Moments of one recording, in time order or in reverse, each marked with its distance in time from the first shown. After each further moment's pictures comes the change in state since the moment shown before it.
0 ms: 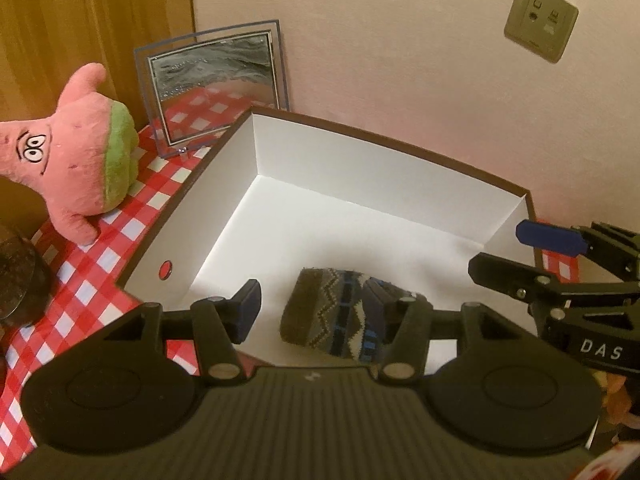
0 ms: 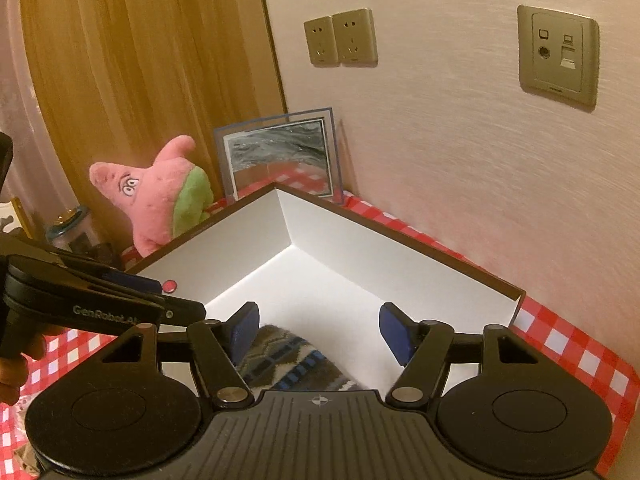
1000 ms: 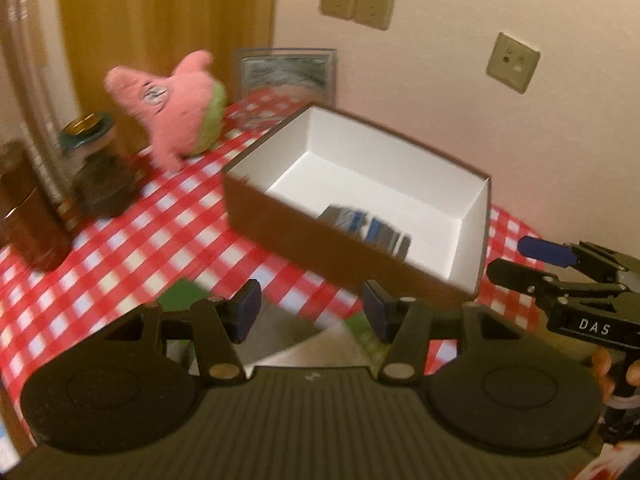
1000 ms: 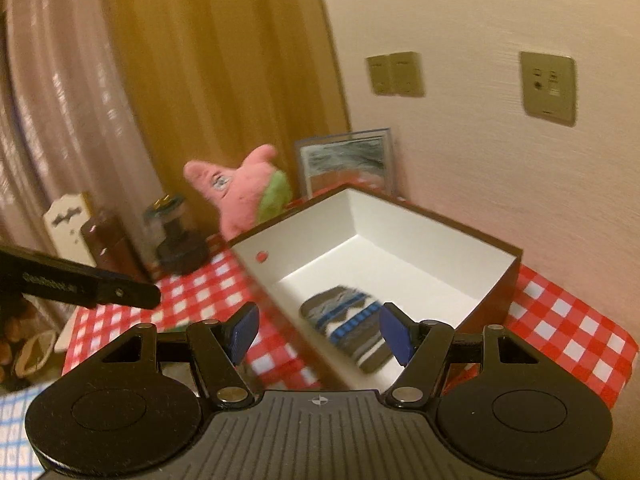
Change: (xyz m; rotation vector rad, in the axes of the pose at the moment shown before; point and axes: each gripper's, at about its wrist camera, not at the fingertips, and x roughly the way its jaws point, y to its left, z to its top) left arm -0.163 -0.005 -0.130 -0.165 -0.092 0.087; right arm -0.122 0.036 -0.063 -0.081 -0.047 0.168
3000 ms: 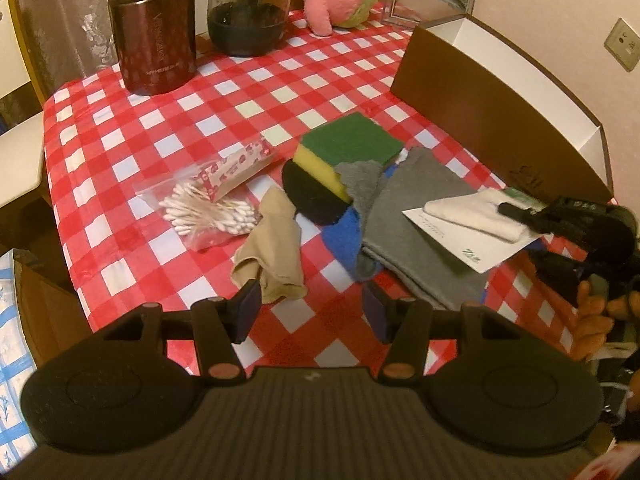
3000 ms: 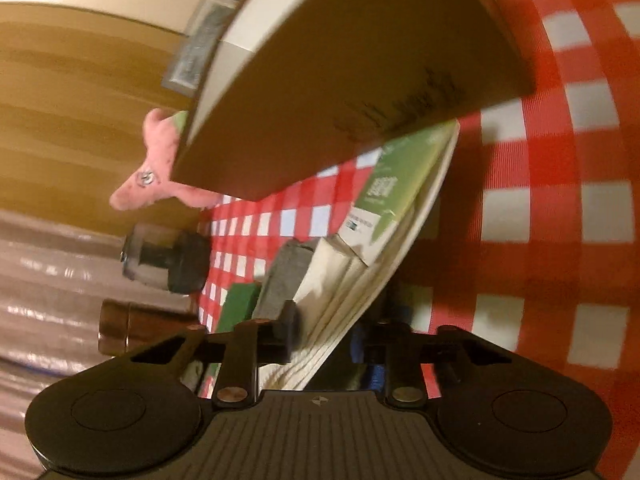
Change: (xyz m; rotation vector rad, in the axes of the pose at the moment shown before) left arm 0.012 0.165 -0.136 -0.209 0.184 0.097; right arm 0.135 0.027 -0.135 1.053 0.148 0.089
